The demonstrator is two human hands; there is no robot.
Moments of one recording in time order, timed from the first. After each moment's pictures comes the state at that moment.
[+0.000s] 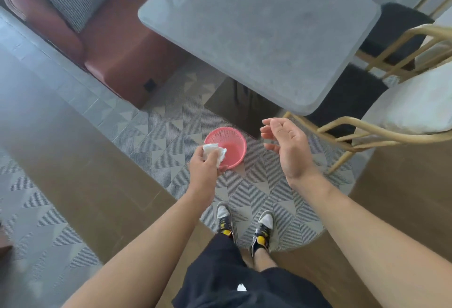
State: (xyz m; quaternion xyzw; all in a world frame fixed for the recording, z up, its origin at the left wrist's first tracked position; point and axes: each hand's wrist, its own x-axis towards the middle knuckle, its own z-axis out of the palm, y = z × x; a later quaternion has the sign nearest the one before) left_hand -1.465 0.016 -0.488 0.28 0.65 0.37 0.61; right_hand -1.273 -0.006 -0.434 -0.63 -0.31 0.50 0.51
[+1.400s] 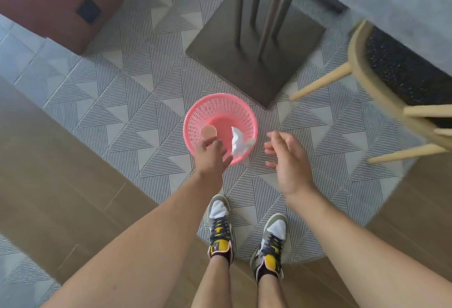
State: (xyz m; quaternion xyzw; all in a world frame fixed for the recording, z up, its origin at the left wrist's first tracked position) left_hand -1.448 0.170 -0.886 0.09 0.71 0.27 0.64; right_hand -1.299 0.118 -0.841 -0.74 -0.22 0.50 0.40
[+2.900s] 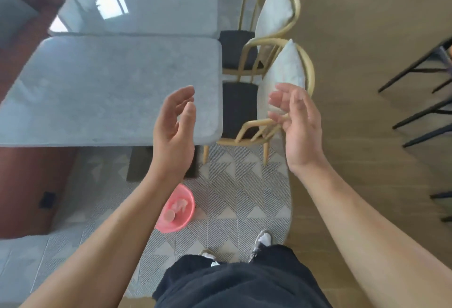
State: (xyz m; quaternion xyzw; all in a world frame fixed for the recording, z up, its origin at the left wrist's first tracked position) left_hand -1.334 0.111 -0.327 0.68 0.27 0.36 0.58; right_hand -1.186 -0.050 -0.324 -0.65 -0.21 0.13 0.71
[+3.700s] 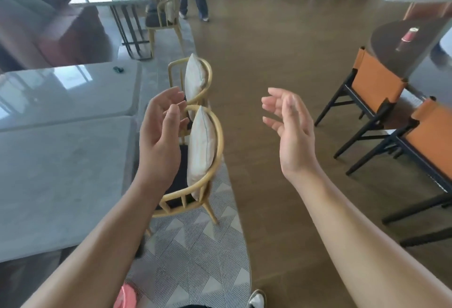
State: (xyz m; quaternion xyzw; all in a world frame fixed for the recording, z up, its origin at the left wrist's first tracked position) left_hand -1.022 -0.052 -0.229 0.69 0.11 0.37 0.62; right_hand -0.907 -0.243 -0.231 -0.65 -0.22 -0.02 0.73
